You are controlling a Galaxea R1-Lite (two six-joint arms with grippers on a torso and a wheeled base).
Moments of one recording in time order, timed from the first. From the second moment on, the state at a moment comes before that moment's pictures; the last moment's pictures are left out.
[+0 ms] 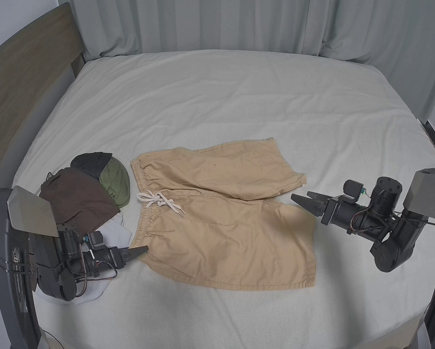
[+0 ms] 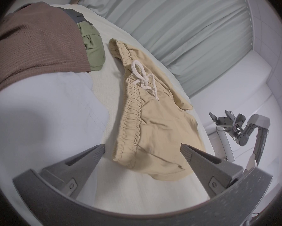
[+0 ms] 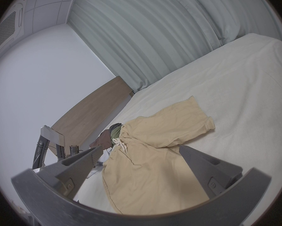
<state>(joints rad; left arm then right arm) 0.04 2.46 -0.43 -1.55 -0.70 -0.34 0.20 2.19 -0.58 -1.55 0.58 0.42</state>
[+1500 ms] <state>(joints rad) 0.02 2.46 -0.46 -1.55 -0.67 -0.36 0.15 2.35 -0.22 -1.54 0.61 0.21</state>
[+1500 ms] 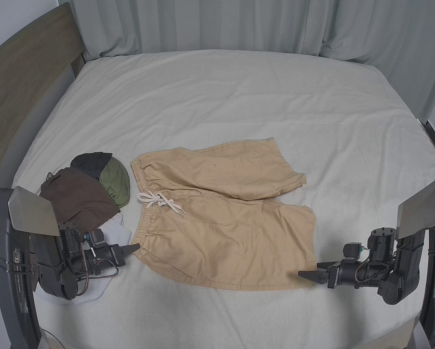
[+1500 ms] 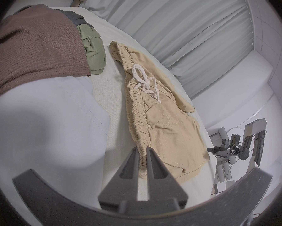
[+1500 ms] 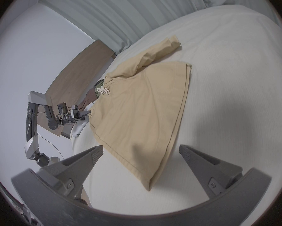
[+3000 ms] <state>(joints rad) 0.07 2.32 -0.30 -1.55 -0.77 -0.36 0.18 2.40 -0.18 -1.54 0.61 0.13</state>
